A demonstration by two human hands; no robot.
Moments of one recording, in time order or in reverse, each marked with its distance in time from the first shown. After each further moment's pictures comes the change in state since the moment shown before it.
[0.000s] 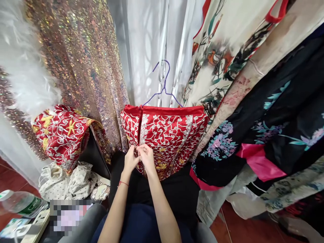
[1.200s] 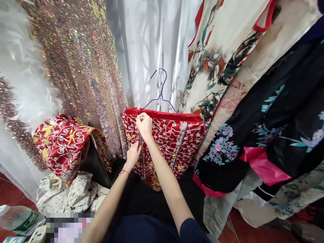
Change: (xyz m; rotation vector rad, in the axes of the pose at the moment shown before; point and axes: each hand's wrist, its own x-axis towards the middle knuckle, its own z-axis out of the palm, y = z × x) left_hand 0.072 -0.030 0.020 0.409 -0.065 0.006; right_hand 0.117 -0.107 0.048 -0.579 0.179 -0.457
